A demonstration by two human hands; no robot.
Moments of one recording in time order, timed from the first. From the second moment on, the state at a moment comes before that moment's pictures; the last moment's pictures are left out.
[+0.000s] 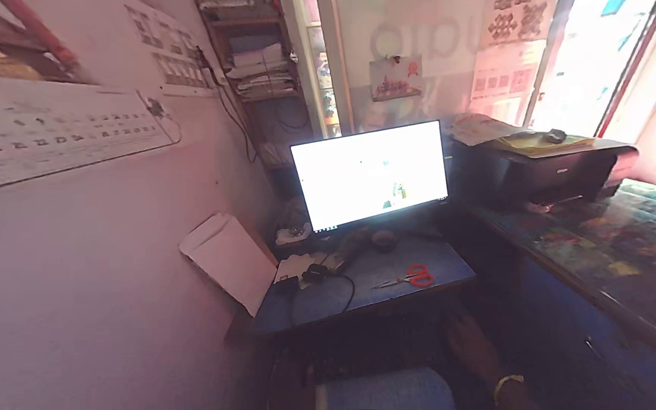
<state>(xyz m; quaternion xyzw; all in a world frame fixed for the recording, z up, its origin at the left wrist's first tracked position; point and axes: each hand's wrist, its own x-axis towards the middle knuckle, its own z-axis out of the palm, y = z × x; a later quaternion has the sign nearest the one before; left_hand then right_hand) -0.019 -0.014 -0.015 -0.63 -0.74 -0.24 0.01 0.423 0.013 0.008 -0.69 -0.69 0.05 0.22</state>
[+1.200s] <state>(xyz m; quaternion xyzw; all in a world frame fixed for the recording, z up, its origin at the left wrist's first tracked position) -0.010 -0.018 -0.013 -0.61 -0.77 -0.21 0.03 0.427 0.026 0.015 -0.71 -0.68 0.07 0.19</state>
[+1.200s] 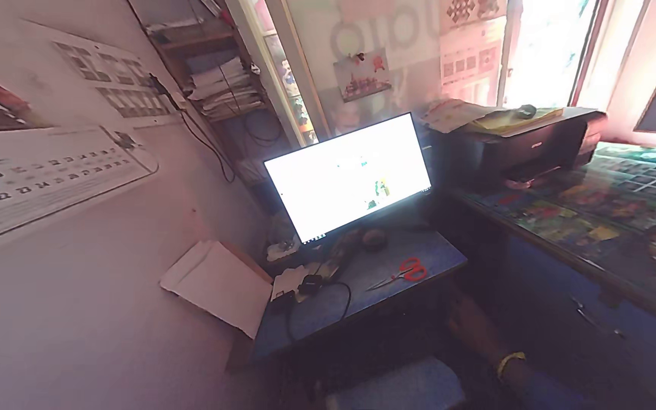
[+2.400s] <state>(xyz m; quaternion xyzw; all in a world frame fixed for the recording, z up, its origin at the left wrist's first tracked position) 0.137 -0.013 0.009 -0.80 -0.55 -0.19 -0.14 0.426 0.032 0.002 -0.71 -0.67 0.07 0.22</state>
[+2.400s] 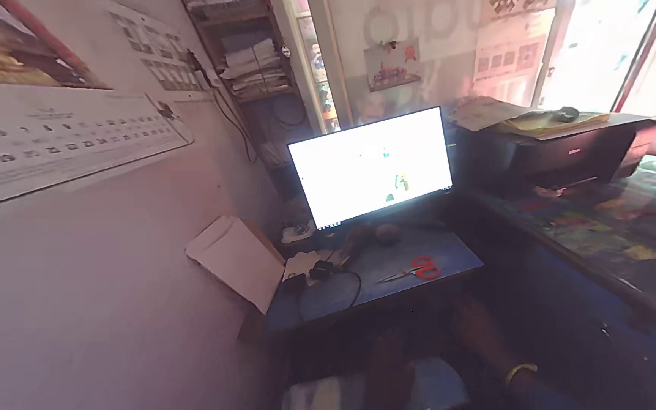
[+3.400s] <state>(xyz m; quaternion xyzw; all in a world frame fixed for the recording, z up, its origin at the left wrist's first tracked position) 0.131 -0.010 -0.018 -0.82 -0.52 -0.19 -0.13 0.429 0.024 0.006 -0.69 -0.70 0.03 0.19</state>
